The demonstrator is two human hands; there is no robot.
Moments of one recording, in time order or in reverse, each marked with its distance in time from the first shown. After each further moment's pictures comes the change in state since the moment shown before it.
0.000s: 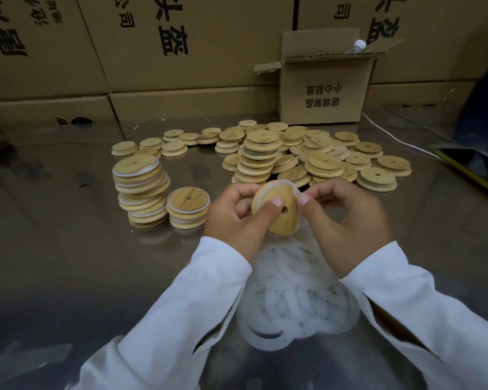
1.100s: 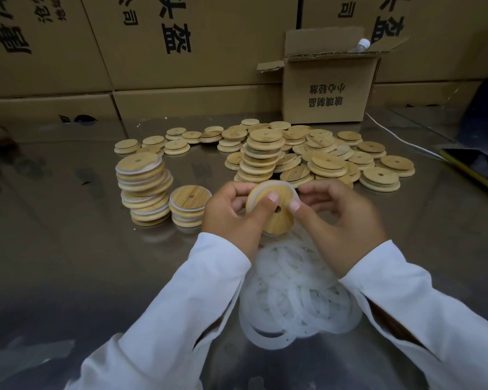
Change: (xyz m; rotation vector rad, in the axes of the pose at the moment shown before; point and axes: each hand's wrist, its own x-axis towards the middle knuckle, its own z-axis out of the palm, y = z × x) left_hand 0.001 0.001 -0.005 0.117 0.088 0.025; right_hand 0.002 0.007 0.004 -0.008 -0.078 0.016
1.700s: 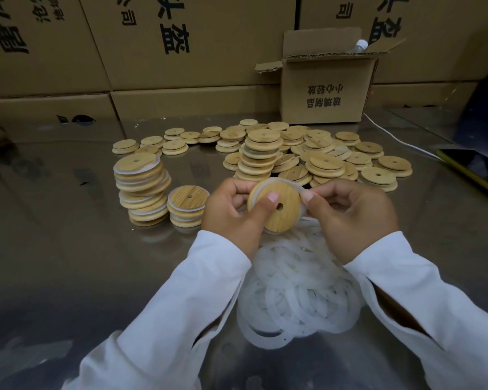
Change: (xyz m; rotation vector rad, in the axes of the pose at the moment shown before) left_hand 0.002 0.002 0.001 0.024 -0.035 0.066; right_hand 0.008 0.000 -0.009 -0.023 0.060 0.052
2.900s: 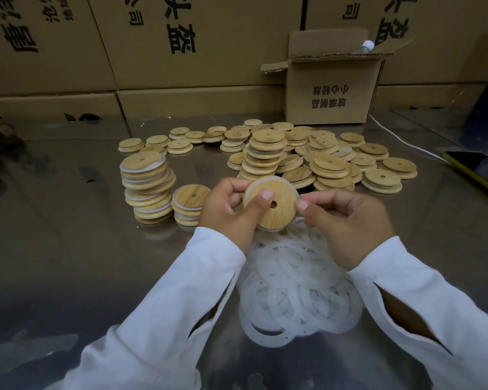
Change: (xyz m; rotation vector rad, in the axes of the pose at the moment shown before) left_hand 0.005 -0.003 -0.006 -0.040 0.024 -0.026; right_hand -0.007 -0.007 0.003 0.334 -0.123 0.138
